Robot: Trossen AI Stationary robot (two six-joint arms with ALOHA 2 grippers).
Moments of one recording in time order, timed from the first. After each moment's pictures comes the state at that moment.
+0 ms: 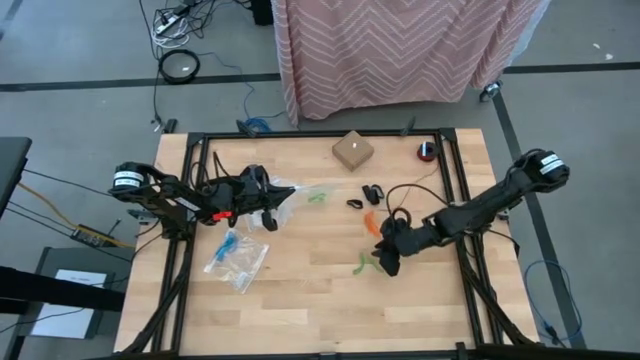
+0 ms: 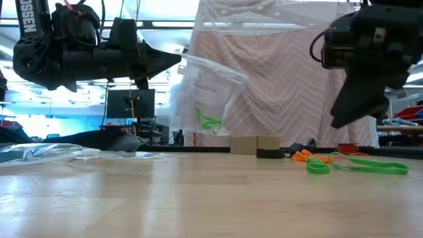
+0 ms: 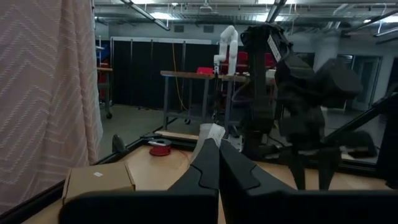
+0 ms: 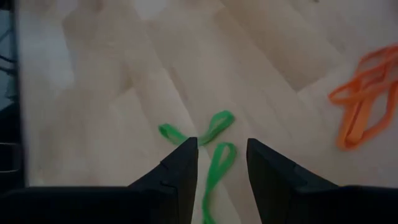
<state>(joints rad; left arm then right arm) 0.11 1.55 0.23 1.55 -0.12 -0.06 0.42 1.26 0.52 -0.11 0.27 0.95</state>
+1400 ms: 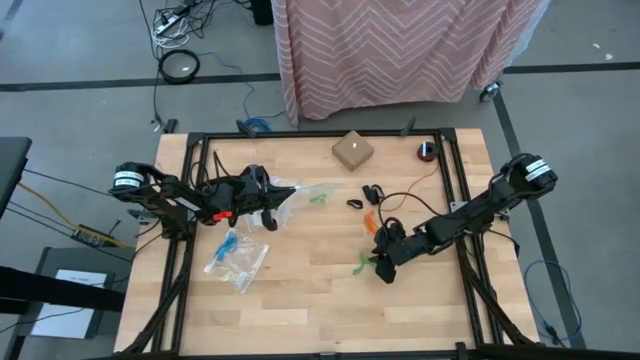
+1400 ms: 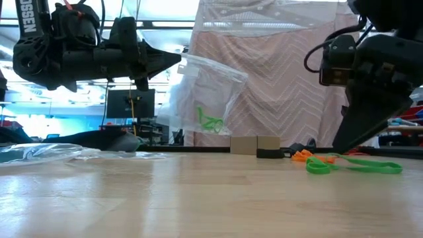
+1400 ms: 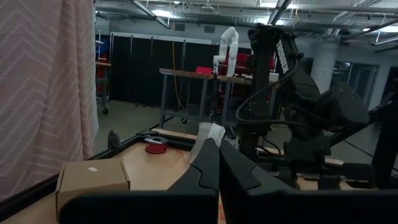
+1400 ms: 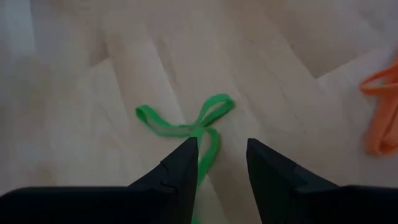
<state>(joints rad) 0.11 1.55 0.23 1.55 -0.12 -0.11 0.44 1.43 0.52 0.02 0.27 0.87</state>
